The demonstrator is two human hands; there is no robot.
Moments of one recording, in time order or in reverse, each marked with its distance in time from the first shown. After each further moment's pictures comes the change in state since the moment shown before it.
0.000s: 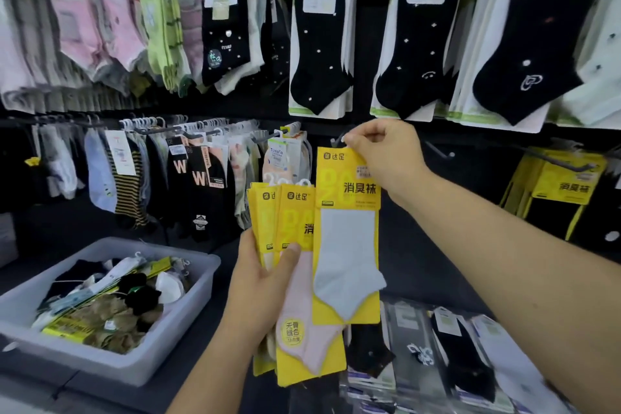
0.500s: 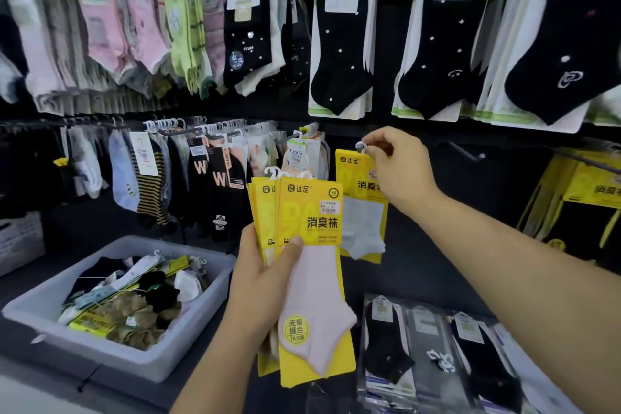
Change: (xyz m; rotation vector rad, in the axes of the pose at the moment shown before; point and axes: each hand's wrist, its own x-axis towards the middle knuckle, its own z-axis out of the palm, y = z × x) left_hand 0.004 0.012 -0.021 -0.039 0.030 0.003; right_hand 0.003 0.028 0.018 -0.232 0.017 -0.167
